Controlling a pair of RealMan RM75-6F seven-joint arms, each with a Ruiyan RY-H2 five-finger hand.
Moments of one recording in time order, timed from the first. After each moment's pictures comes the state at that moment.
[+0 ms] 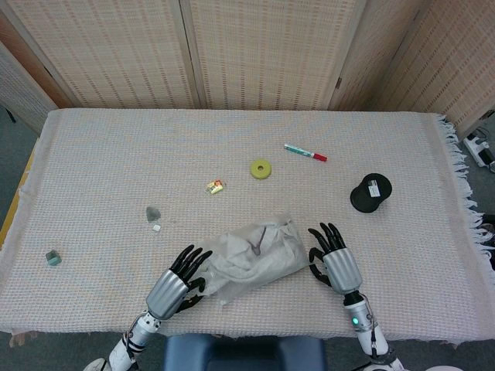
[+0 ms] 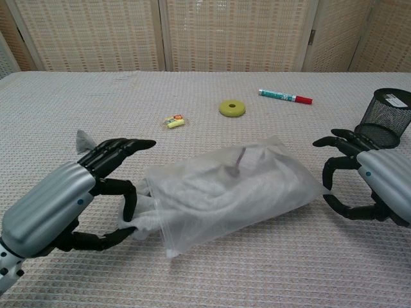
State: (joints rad) left arm -0.38 -2.06 0.13 -0.68 1.83 1.70 -0.21; right arm 0.30 -1.99 0.01 -0.69 -1.65 1.53 0.18
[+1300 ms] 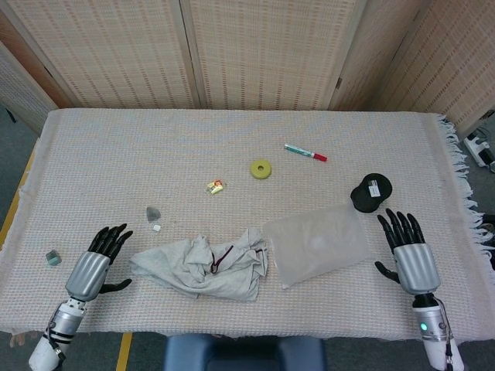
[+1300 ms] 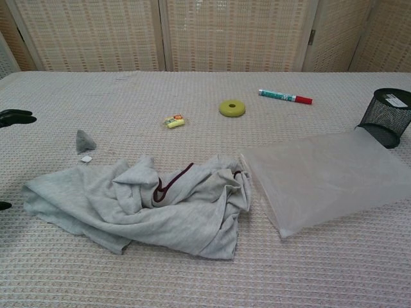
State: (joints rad) left arm -0.32 -1.44 0.09 -1.31 1.56 1.46 -0.09; right arm 0.17 -1.43 0.03 -1.35 -1.54 1.54 -0.17
